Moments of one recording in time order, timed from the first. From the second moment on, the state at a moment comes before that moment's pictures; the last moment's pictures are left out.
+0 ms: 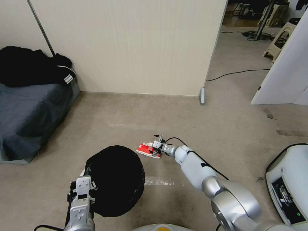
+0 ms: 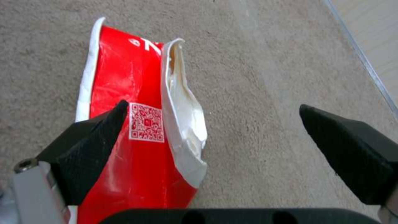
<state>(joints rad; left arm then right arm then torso) 1.98 -1.58 -0.48 -2.39 0.21 0.43 -0.33 -0.46 1.61 0.07 0.35 -0.62 0.37 -0.28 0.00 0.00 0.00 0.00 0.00</state>
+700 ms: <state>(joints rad) 2.00 -1.60 -0.46 -2.40 0.24 0.41 -0.33 -0.44 1.61 0.08 0.30 -0.62 0.32 -0.28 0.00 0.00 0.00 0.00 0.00</state>
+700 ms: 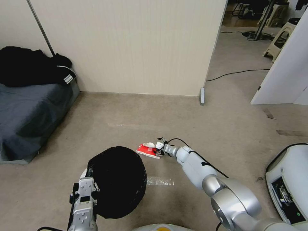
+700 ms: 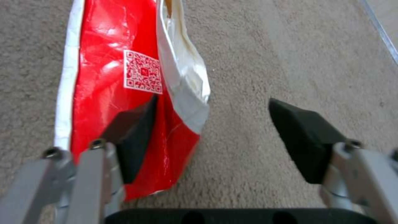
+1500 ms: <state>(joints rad) 2.01 -1.61 -0.43 -2.39 0.26 0.39 -0.33 -0.43 1.61 0.07 0.28 -0.67 0.32 -0.28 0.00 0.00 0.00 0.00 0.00</state>
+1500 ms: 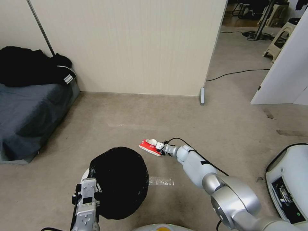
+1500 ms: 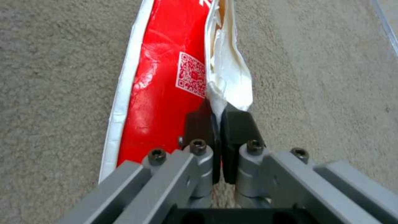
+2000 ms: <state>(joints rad) 1.98 -1.58 -0.47 -2.38 0.21 0.40 -0.33 -0.54 1.60 0.07 0.56 -0.55 0.37 -0.25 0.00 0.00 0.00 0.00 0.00</state>
